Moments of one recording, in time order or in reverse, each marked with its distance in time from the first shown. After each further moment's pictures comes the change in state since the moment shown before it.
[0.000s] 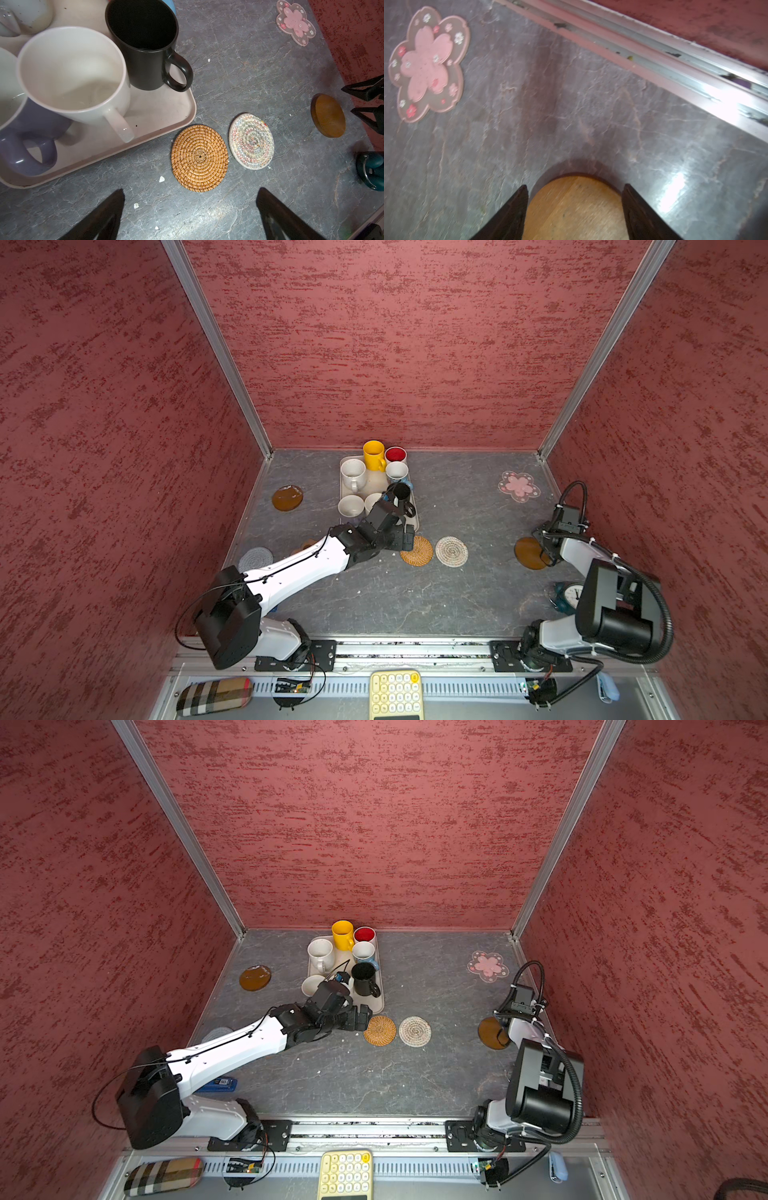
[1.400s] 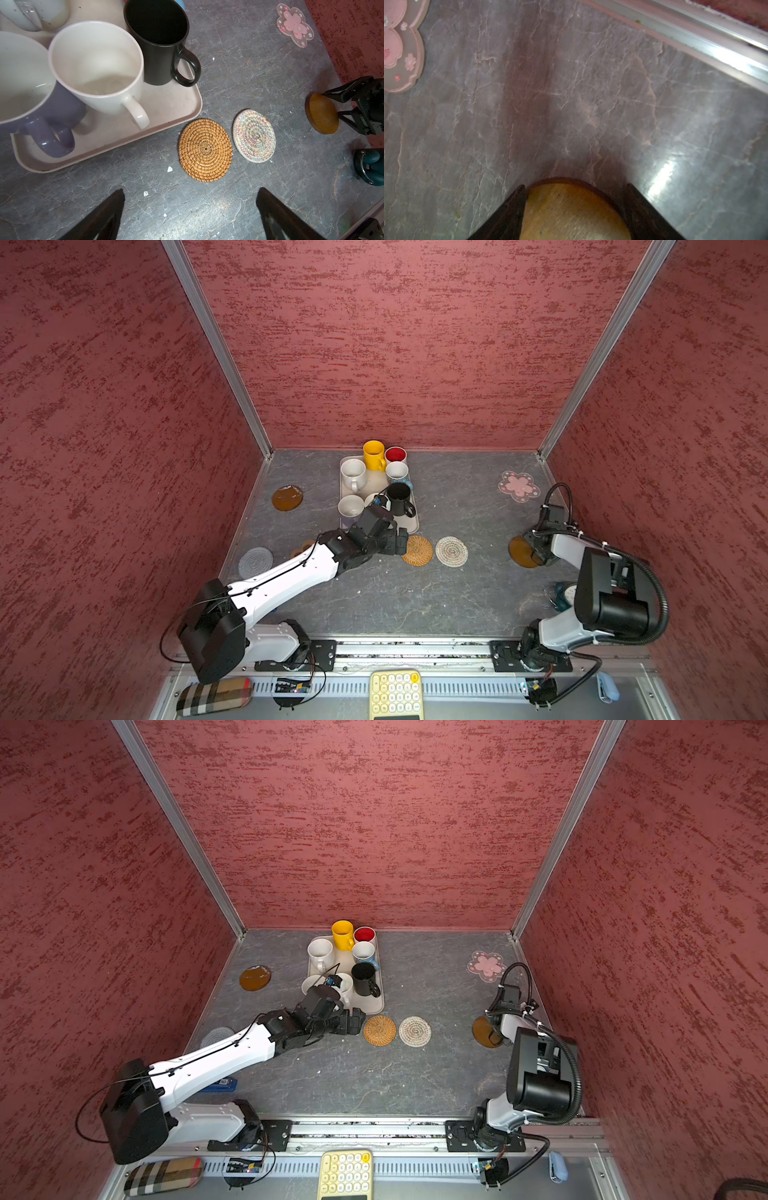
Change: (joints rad) left arm 0.017 -0.106 -0.081 -0.003 0.000 -0.002; right arm 0.108 0.085 0.002 -0.009 0.042 0.058
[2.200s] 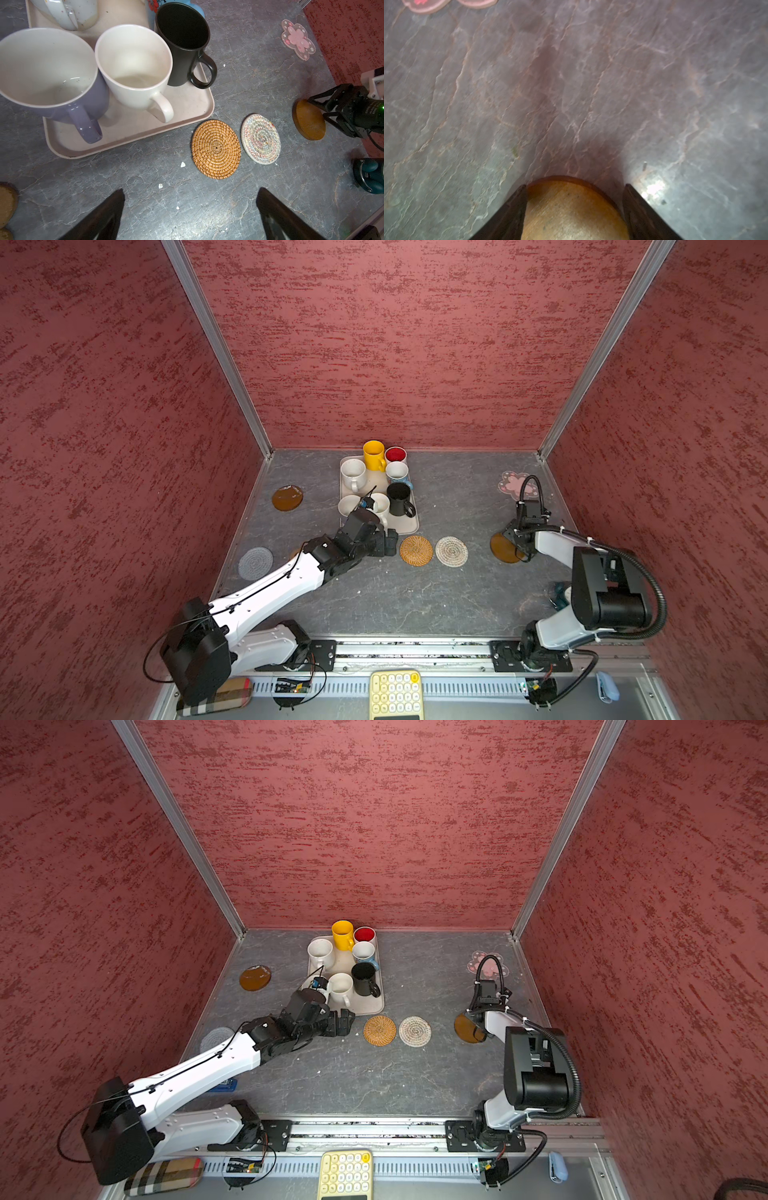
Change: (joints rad) left arm 0.047 -0.113 -0.086 0.002 -0.001 -0.011; right arm 0.194 0.024 0.028 -0.005 -0.008 -0.084
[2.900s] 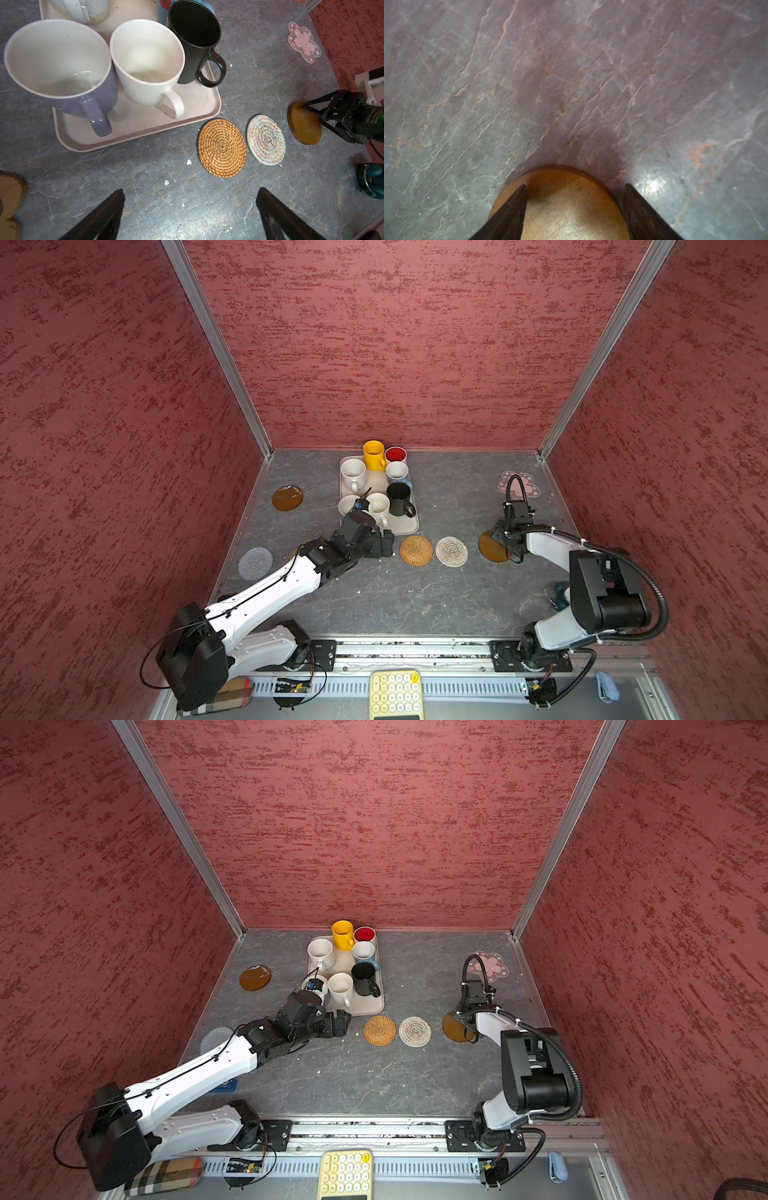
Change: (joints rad) left arm 0.021 -0.032 -0.031 0.000 0.001 -0.011; right arm 0.118 -0.011 0.002 -0.029 -0.037 -0.017
